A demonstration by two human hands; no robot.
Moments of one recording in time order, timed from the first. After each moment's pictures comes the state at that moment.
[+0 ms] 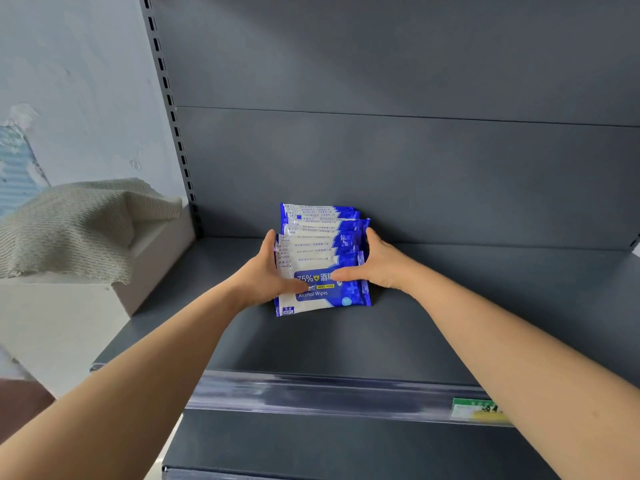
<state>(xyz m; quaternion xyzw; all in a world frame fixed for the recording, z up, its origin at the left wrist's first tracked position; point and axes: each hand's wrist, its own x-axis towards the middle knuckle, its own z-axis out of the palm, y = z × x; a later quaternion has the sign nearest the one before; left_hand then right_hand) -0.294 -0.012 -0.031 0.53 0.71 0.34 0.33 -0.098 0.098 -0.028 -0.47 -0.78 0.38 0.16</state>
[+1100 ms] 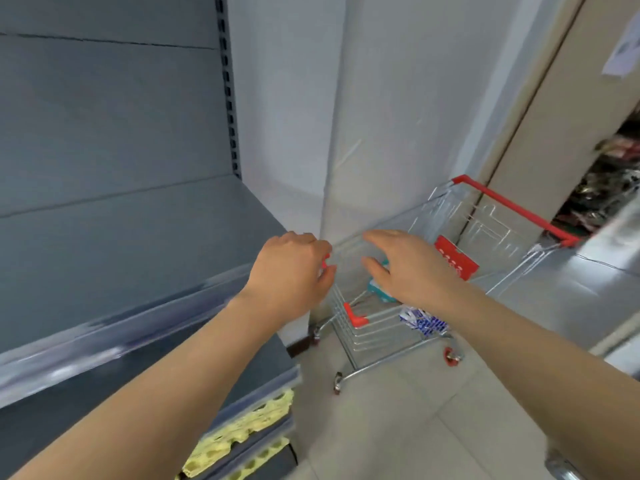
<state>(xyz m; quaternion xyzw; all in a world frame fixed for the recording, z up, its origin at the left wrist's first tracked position) 0.333 0.024 -0.047 0.88 0.43 0.22 -0.04 0.518 -0.017 -0.027 -0.67 -0.73 -0.04 0.13</state>
